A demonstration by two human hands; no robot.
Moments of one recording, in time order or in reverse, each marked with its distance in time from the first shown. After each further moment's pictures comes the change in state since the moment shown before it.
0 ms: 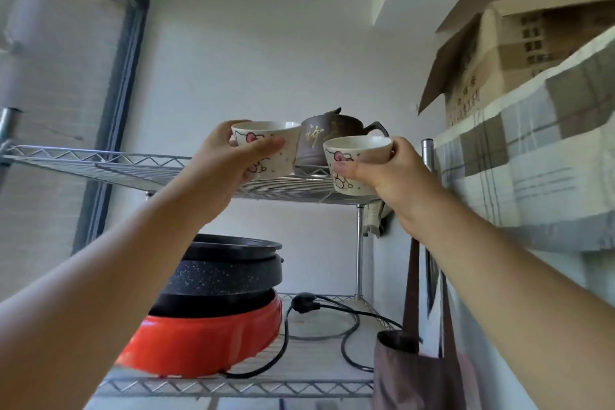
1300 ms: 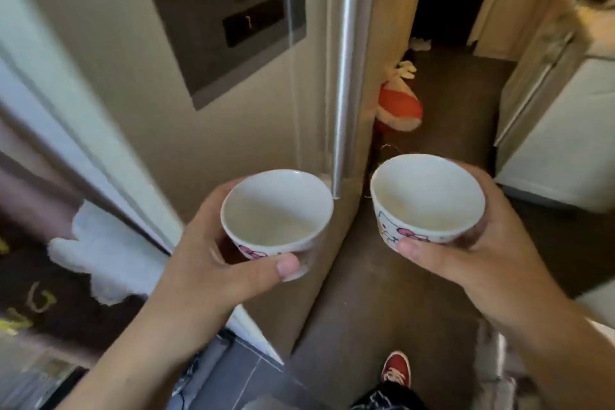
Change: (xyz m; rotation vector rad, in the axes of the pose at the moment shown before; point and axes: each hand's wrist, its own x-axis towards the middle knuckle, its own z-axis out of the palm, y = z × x) left_hand -0.476 -0.097 0.320 -0.472 -0.962 -0.671; right_hand -0.587 -0.024 -0.283 -0.542 0.685 0.727
